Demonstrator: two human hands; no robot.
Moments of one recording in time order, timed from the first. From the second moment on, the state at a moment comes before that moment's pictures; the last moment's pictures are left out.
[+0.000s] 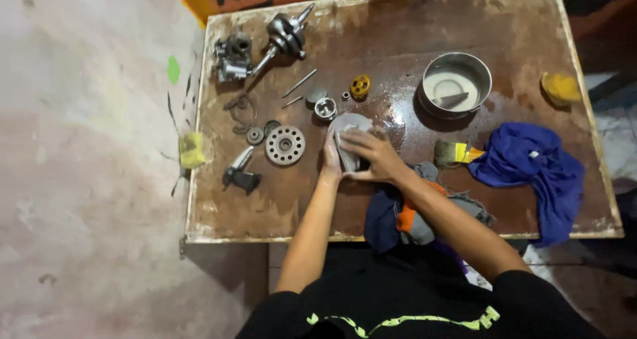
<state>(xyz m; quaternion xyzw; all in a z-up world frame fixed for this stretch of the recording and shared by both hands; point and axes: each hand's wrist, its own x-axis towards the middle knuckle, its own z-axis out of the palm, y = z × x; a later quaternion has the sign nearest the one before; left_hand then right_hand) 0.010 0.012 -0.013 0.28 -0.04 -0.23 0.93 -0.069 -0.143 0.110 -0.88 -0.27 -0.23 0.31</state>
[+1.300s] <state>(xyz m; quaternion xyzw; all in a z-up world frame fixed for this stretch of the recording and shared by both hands) 0.017 0.009 0.020 0.26 -0.13 -0.22 0.93 -0.047 -0.145 0.098 -0.88 -0.26 -0.24 0.32</state>
